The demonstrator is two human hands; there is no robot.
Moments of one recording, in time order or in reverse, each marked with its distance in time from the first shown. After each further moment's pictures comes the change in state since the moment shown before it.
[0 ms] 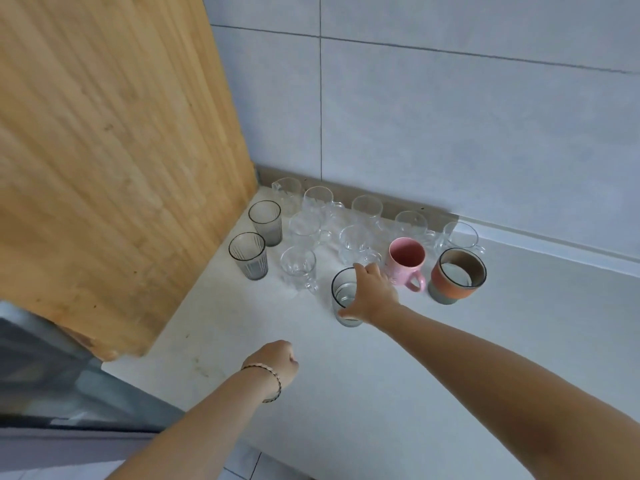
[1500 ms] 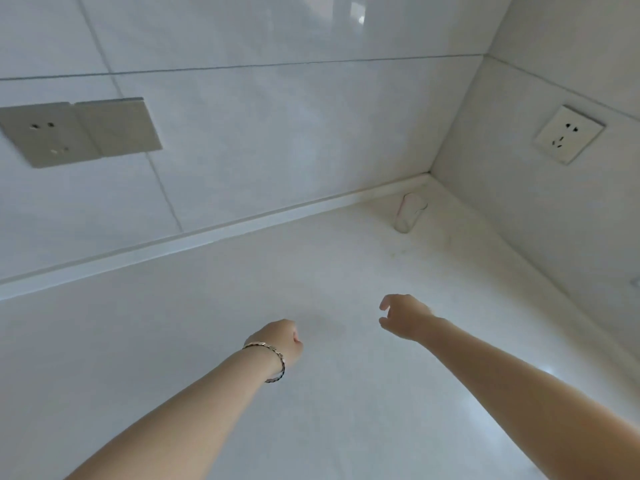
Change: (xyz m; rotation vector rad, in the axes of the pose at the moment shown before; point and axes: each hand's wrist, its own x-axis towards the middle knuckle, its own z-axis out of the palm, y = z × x) left_hand -0.150 0.697 0.328 0.441 -0.155 0.684; right_hand -0.369 0.761 -0.144 0.205 0.040 0.832
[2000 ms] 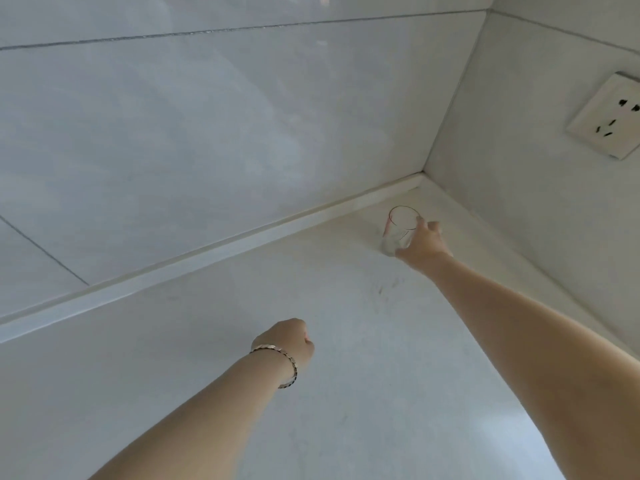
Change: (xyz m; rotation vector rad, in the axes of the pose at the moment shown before) left_hand 0.155 0.101 -0.017 0.079 0.000 0.032; right_hand 0.200 0.061 -0.114 0.347 0.356 0.174
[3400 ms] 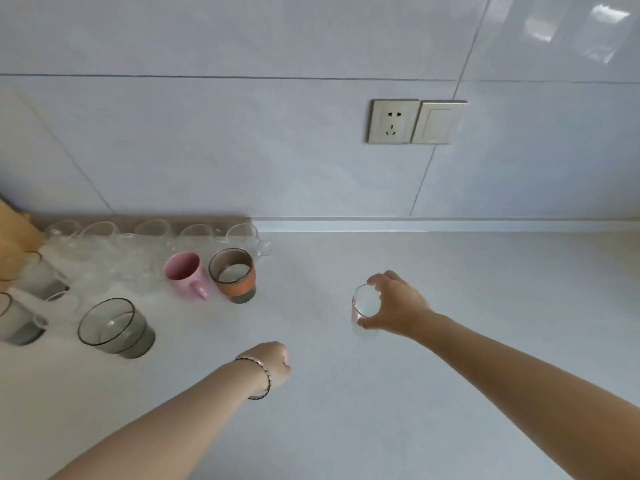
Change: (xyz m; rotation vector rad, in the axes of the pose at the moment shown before) left_hand -0.349 -0.480 0.047 -0.195 0.005 -0.361; right_hand -0.492 -0.298 0.200 -0.222 -0.410 -0.753
